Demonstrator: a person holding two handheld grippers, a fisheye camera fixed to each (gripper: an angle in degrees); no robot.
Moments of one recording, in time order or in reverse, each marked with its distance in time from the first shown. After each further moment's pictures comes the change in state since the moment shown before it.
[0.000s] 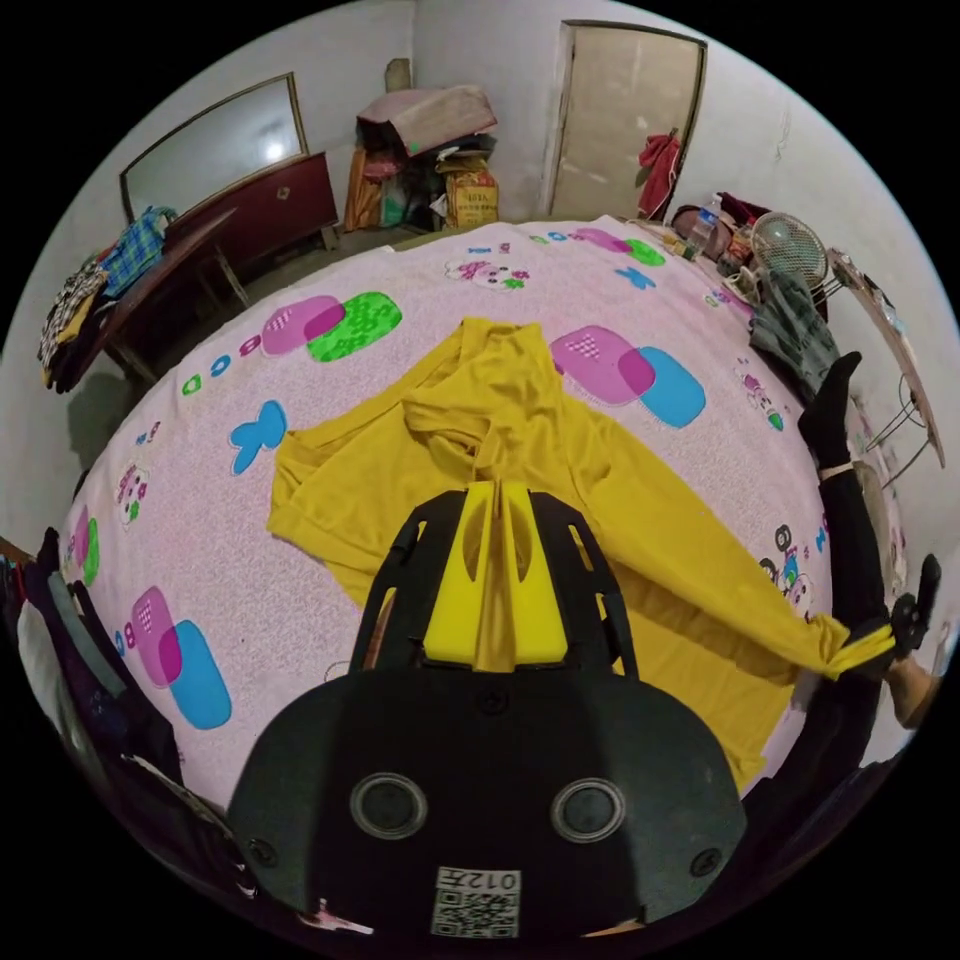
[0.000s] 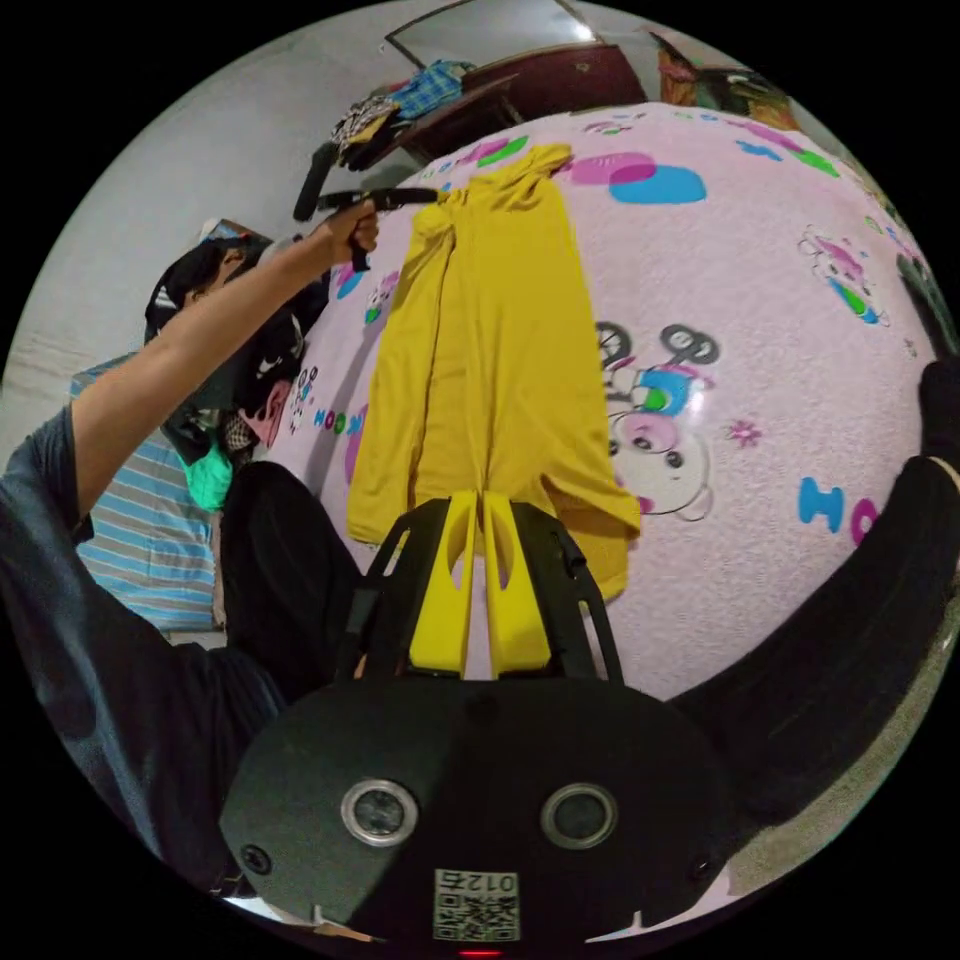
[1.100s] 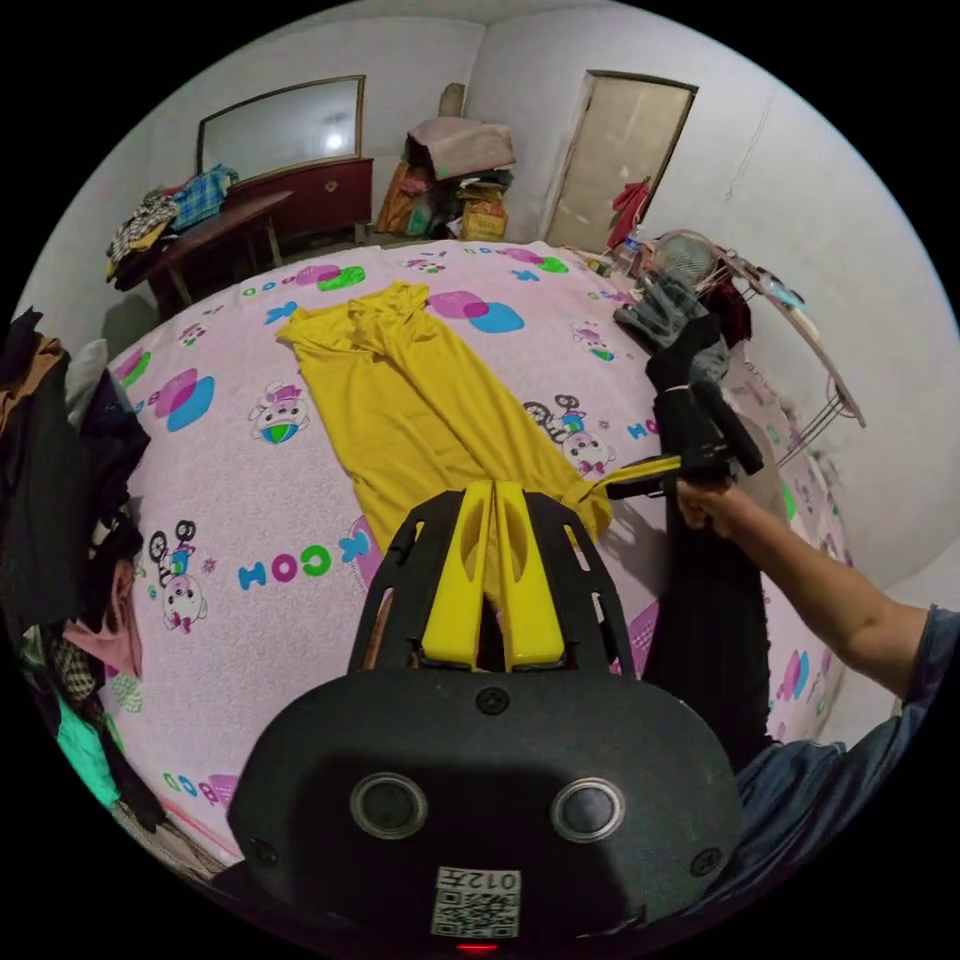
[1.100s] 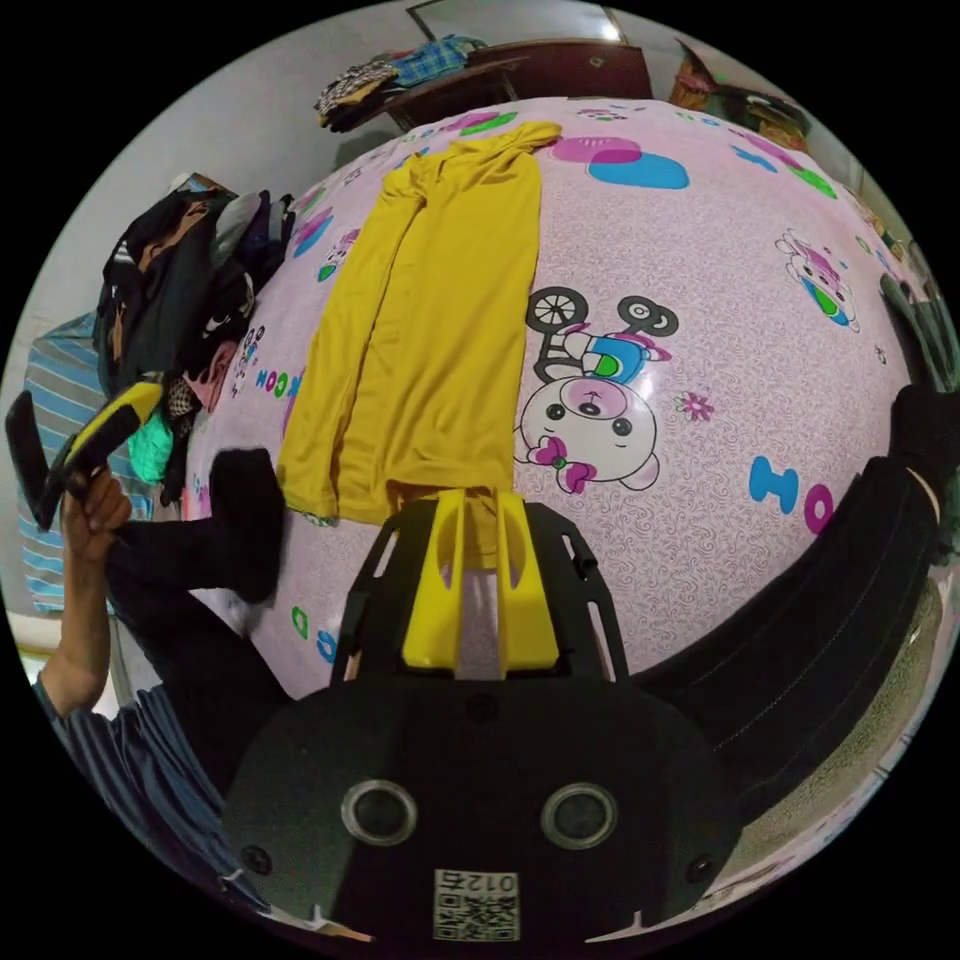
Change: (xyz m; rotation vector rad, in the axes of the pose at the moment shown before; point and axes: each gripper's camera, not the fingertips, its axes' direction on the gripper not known) left arm 0.196 0.303 -0.197 0.054 0.043 -0.166; right arm -0.001 0.052 0.042 -0.046 0.186 -0.021
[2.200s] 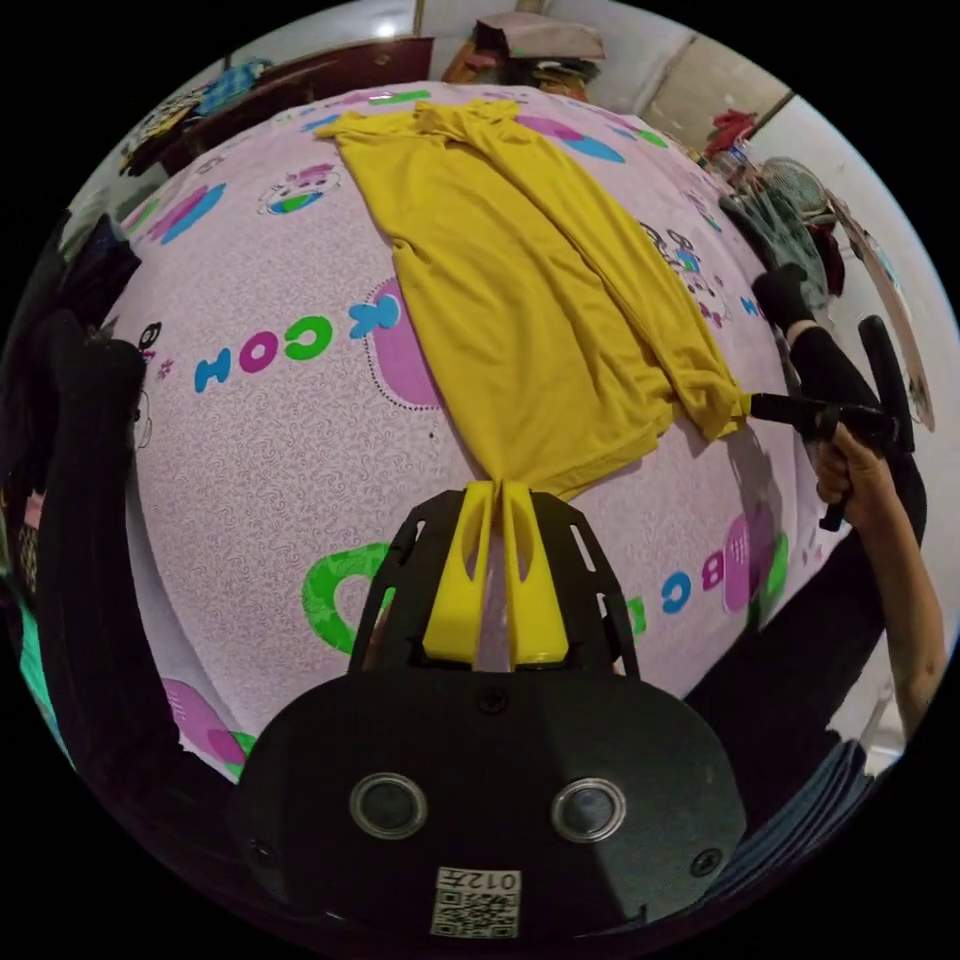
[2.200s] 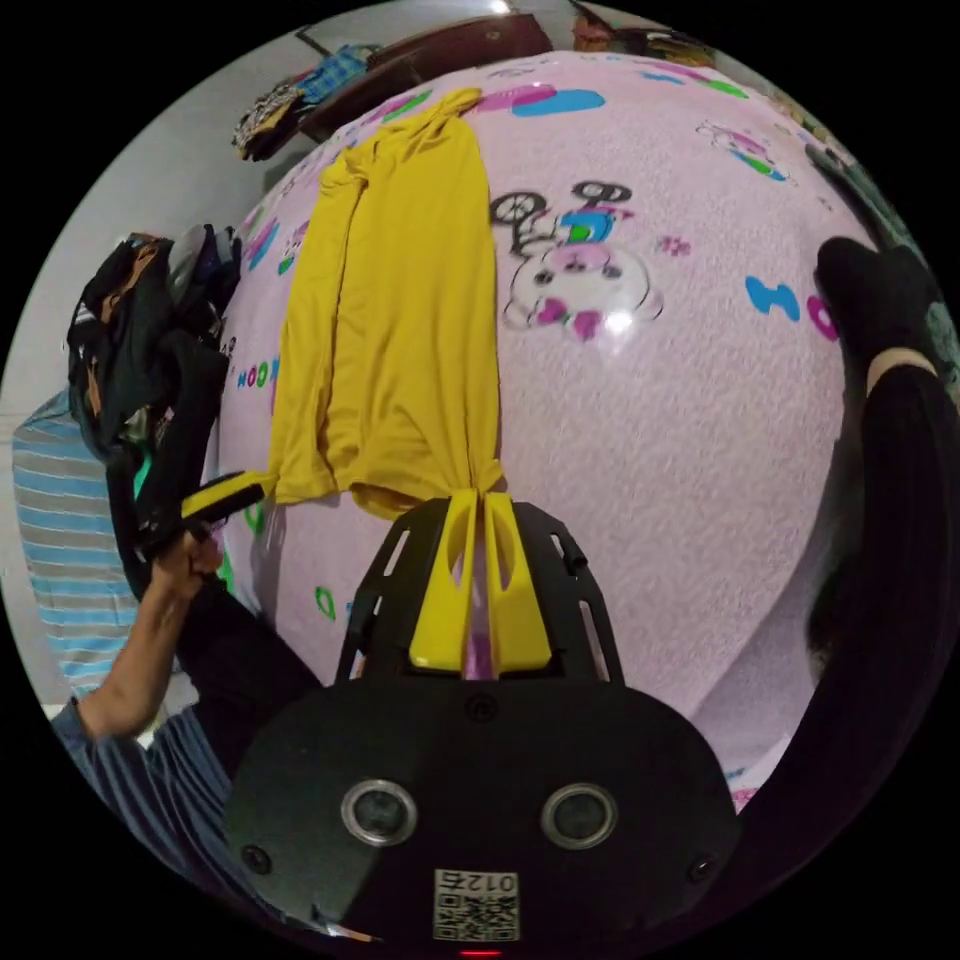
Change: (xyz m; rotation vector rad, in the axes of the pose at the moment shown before) left arm -0.057 0.080 0.091 -0.376 -0.005 -0.110; right arm -0.018 0.062 0.050 -0.065 -0.029 0.202
